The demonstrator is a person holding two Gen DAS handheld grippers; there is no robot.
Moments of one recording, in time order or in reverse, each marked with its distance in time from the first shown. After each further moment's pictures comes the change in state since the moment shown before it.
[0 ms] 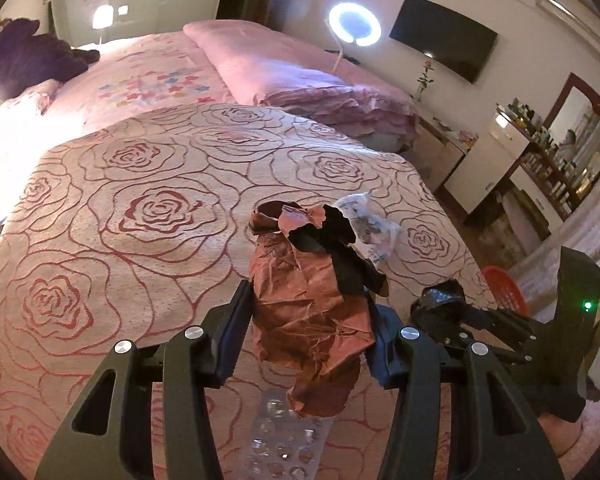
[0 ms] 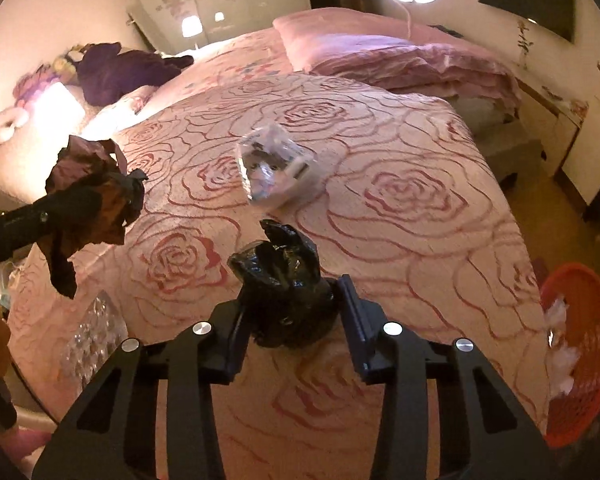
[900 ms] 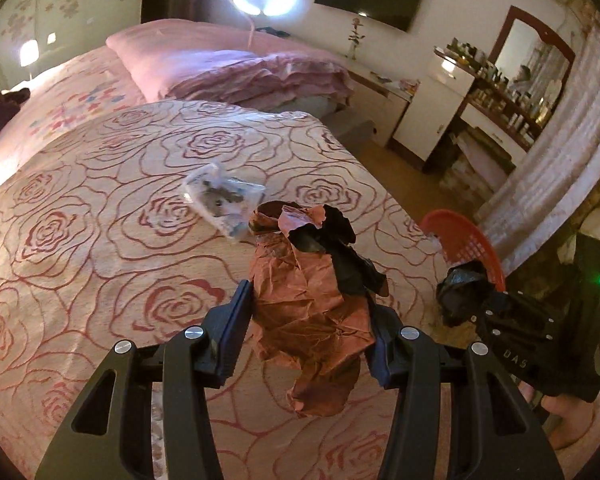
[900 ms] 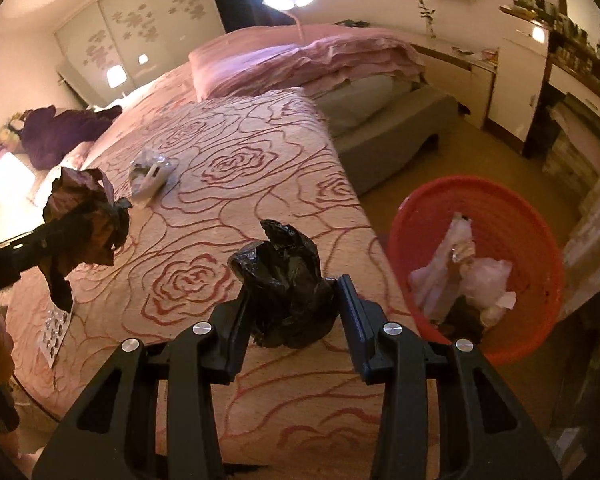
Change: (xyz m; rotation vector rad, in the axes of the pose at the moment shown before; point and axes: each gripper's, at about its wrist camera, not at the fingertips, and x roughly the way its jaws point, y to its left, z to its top) left arm 0.029 -0.103 -0.019 0.220 0.086 -0.110; right arm -0.069 -0.096 -0.065 0.244 -0.075 -0.146
